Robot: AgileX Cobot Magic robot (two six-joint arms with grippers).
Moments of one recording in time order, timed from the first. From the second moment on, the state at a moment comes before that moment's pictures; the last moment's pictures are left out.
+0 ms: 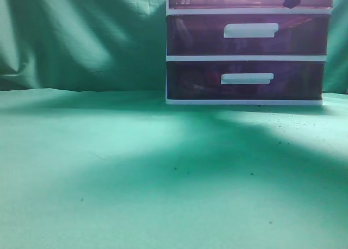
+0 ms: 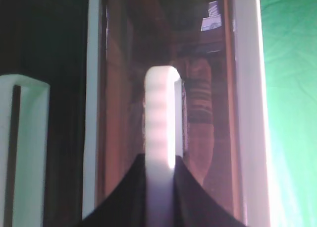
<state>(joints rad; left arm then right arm) -0.70 1.79 -2.39 0.19 1.29 0.16 0.10 1.85 -1.38 -1.08 -0.38 -0.47</state>
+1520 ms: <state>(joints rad) -0.70 1.38 -2.27 0.10 1.28 0.11 0.09 1.37 -1.38 -1.77 -0.79 1.33</state>
